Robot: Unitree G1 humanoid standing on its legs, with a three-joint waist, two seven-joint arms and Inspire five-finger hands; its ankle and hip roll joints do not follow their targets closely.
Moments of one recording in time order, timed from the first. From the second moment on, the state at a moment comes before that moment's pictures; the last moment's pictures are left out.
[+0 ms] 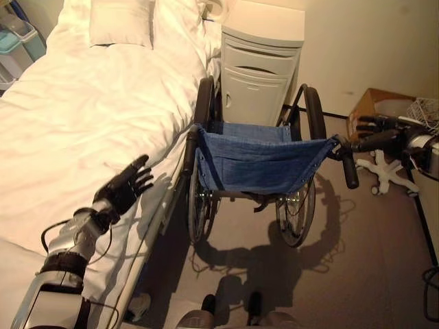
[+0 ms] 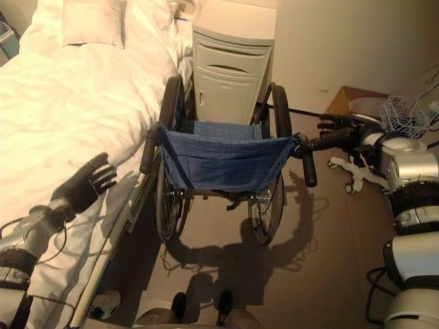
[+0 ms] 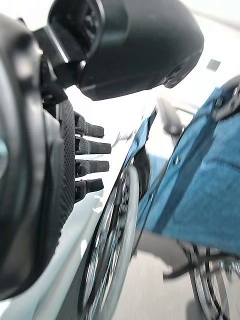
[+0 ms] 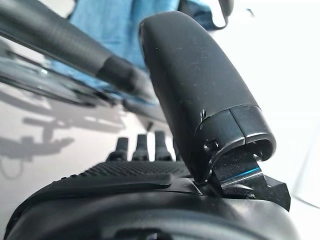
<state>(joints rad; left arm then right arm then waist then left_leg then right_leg) -0.32 0.72 -0.07 0.83 -0.92 0.09 -0.36 -0.83 -0.99 0.28 0.80 0.60 0.36 0.38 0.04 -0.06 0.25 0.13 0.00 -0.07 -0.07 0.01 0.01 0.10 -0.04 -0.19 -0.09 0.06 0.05</state>
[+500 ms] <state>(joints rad) -0.07 0.37 -0.07 0.83 -0.47 -0.24 -0.13 -0.21 -0.54 -0.11 0.66 0.75 0.06 0.29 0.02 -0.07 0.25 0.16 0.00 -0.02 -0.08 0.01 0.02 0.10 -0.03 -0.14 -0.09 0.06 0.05</state>
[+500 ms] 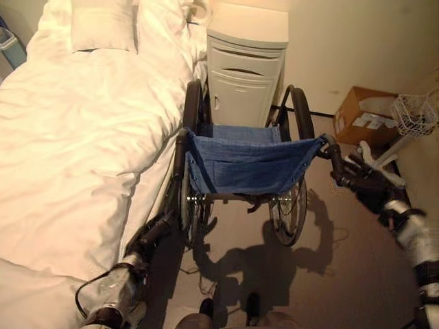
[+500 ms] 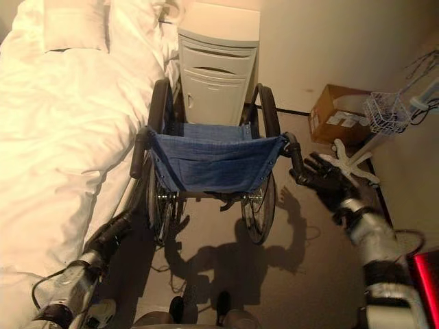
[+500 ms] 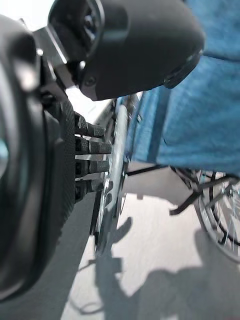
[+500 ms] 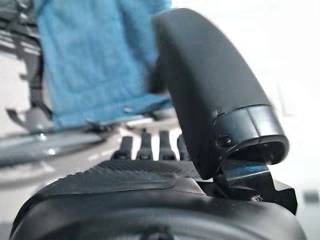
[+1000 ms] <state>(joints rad) 0.00 0.25 -0.25 1.04 -0.13 -0.38 0.01 -0.02 -0.18 0.05 1.14 0.73 -0.09 0.30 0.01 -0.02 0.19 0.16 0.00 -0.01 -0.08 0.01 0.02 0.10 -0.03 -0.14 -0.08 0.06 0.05</state>
